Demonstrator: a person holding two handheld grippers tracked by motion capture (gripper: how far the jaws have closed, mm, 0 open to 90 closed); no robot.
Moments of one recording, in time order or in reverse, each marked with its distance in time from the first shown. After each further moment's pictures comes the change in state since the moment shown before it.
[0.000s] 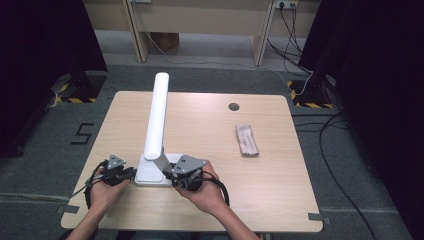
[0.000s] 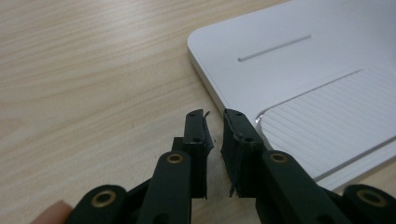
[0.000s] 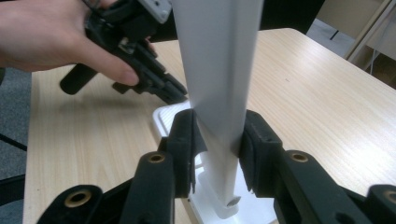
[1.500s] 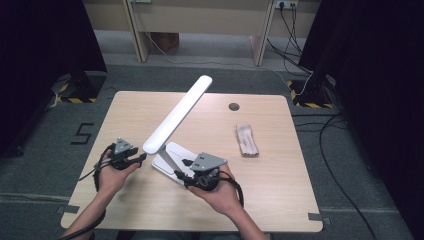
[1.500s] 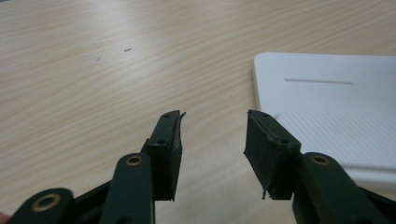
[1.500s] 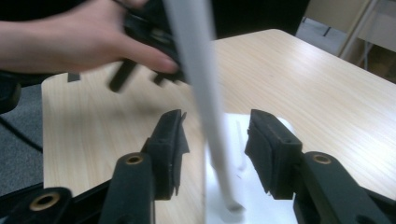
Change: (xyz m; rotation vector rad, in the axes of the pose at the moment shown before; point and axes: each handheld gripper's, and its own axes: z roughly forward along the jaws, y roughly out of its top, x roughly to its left) left arm -0.002 0.040 -0.003 -0.133 -0.028 0.050; right arm -0.020 -0.012 -0.039 -0.045 -0.013 0.096
